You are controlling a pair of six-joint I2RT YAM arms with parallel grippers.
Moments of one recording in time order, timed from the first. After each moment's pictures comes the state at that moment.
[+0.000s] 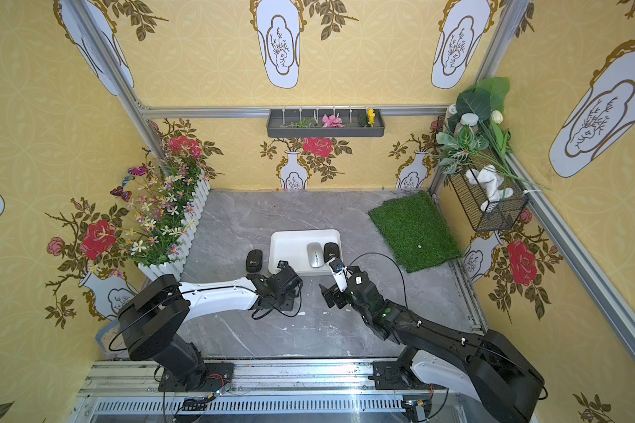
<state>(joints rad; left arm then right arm) -0.87 1.65 0.85 -0.47 -0.25 -0.71 0.77 1.06 0.34 0.26 0.14 -0.03</state>
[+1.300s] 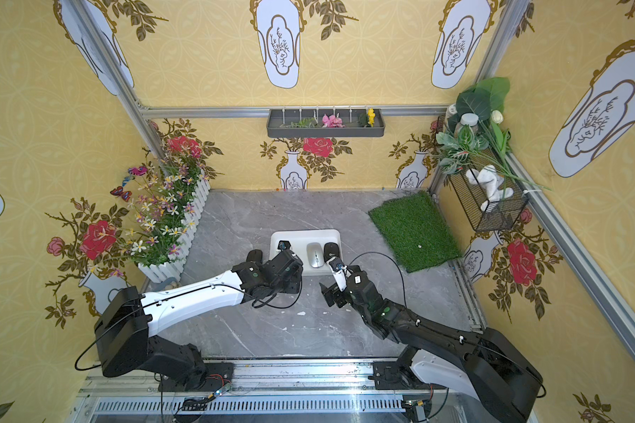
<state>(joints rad) -0.88 1.52 1.06 -0.58 -0.31 -0.71 0.77 1.07 0.34 0.26 0.16 -0.03</state>
